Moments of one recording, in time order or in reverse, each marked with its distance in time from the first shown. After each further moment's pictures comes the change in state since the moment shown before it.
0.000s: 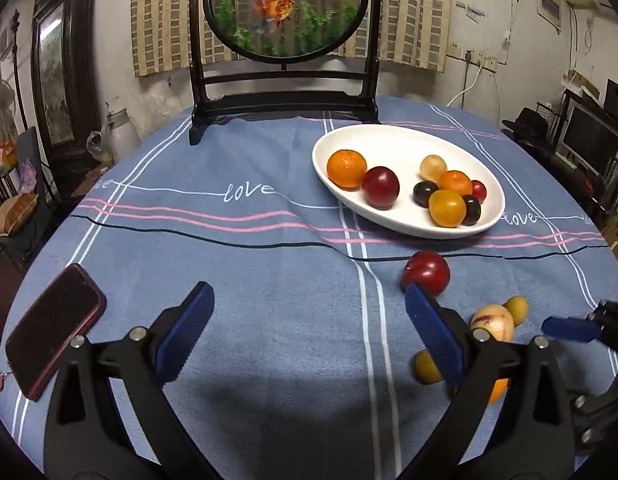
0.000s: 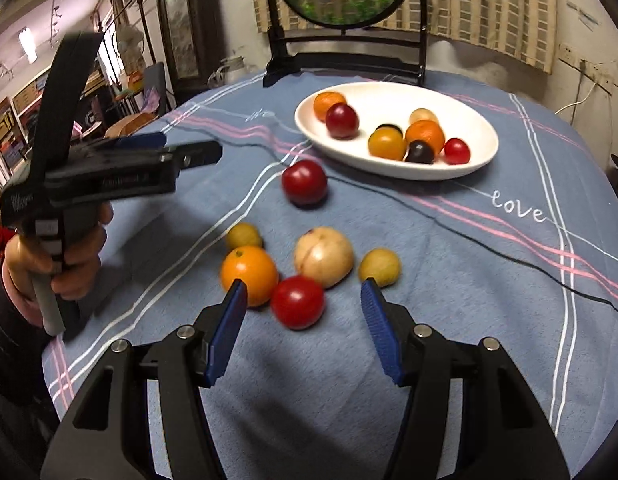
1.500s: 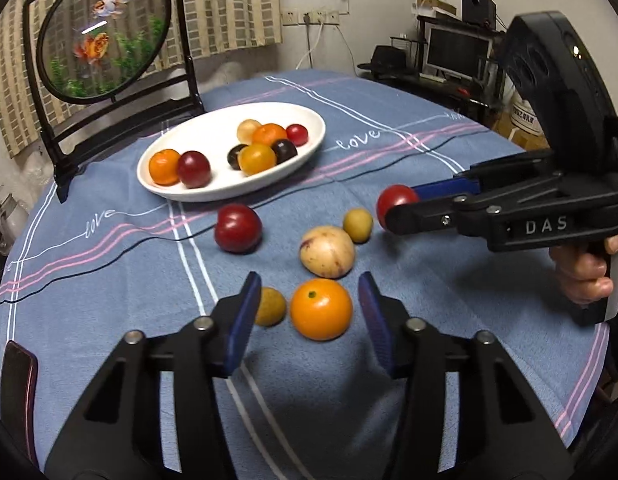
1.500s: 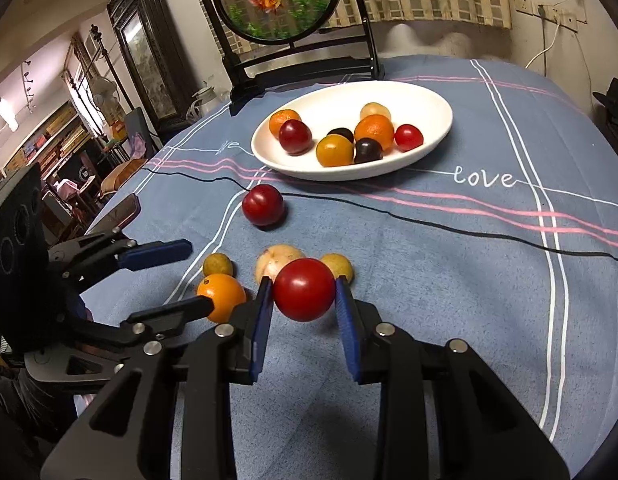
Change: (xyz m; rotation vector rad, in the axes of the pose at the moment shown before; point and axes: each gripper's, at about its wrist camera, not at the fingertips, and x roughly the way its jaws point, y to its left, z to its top) left arm -0.022 -0.076 -0.045 0.412 0.032 -0.367; right arm -0.021 -0.040 -0.003 0.214 -0.048 0.045
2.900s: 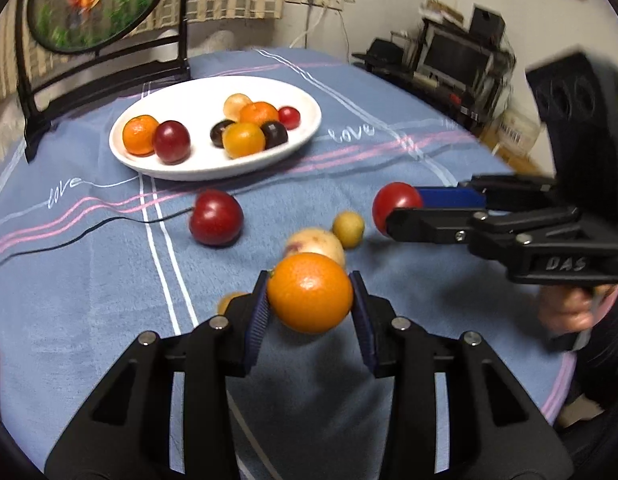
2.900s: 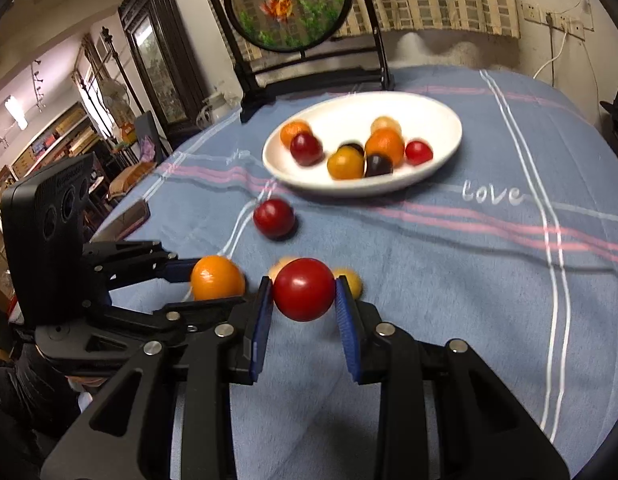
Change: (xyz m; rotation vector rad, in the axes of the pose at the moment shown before) left arm 0.016 0.029 0.020 -0.164 0.066 -0.148; right arm -0.006 0.000 0.011 -0.019 -0.050 0.023
